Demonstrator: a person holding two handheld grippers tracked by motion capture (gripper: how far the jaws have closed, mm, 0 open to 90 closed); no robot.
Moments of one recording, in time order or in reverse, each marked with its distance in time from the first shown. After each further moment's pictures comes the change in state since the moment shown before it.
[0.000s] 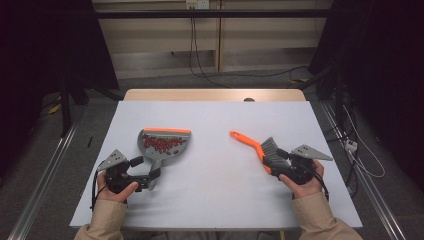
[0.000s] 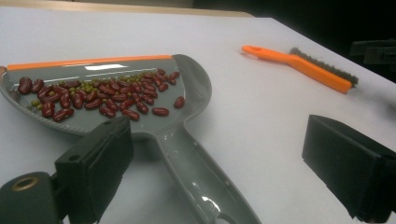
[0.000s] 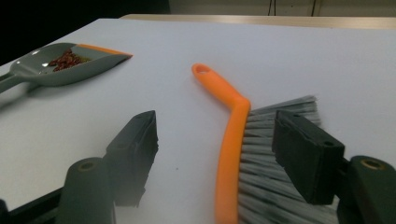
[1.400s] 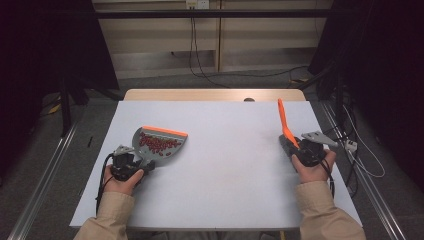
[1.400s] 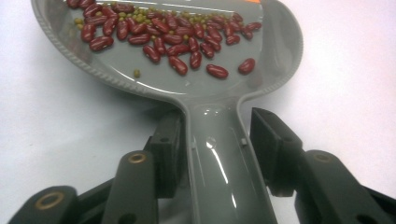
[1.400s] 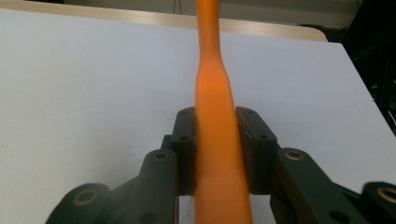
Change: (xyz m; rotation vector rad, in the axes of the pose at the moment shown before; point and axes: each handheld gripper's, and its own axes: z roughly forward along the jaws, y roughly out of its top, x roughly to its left) left arm 0.017 0.006 0.029 0.261 0.250 -0.131; right arm -0.044 0.022 0.012 0.051 -0.381 -0.013
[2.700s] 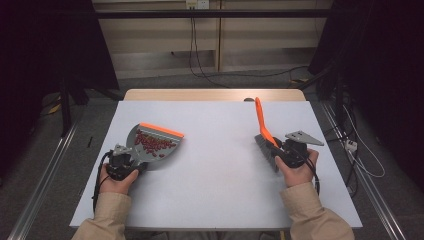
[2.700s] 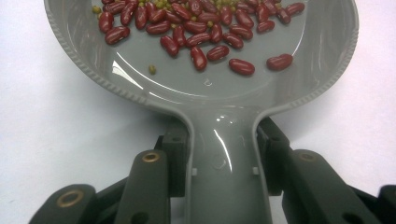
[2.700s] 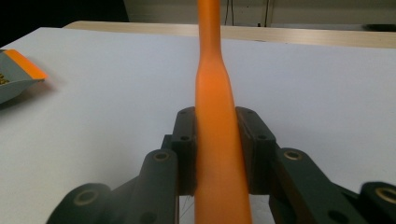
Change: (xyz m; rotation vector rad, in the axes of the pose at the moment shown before) left arm 0.014 0.000 -0.003 0.037 0.122 0.079; right arm 0.045 0.012 -0.005 -0.026 0.200 0.038
